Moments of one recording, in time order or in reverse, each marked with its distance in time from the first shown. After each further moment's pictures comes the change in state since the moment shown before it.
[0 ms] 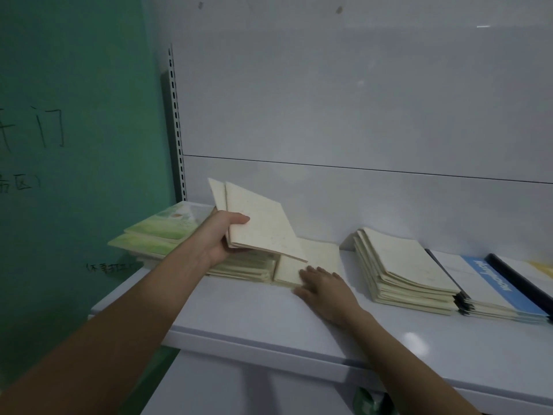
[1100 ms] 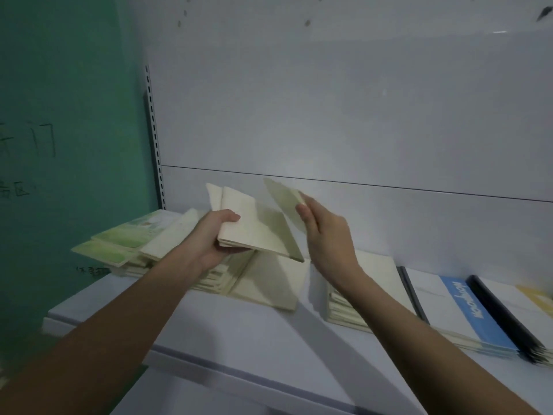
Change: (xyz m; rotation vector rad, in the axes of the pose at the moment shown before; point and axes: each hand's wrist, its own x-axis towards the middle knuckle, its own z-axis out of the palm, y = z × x) left_hand 0.002 -0.017 0.102 -0.061 0.067 0.040; right_hand -0.006 0.028 -0.162 0.549 0.567 -0.129
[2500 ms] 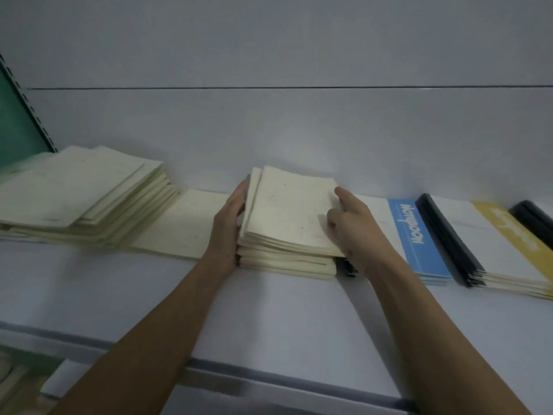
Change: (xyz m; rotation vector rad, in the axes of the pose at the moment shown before) left_hand 0.074 -0.211 0.114 0.117 -0.145 0.007; right_hand -0.077 0.186 -0.091 0.395 -0.113 0.860
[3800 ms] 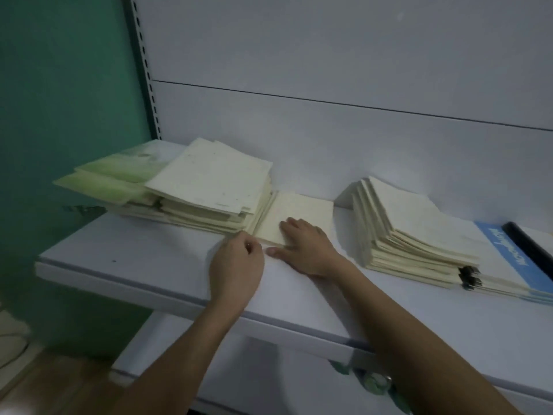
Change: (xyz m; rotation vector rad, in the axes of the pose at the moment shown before) left_hand -0.113 0.050 -0.182 0.990 0.500 0.233; right_hand -0.017 -0.013 0.261 -1.101 -0.334 -0.461
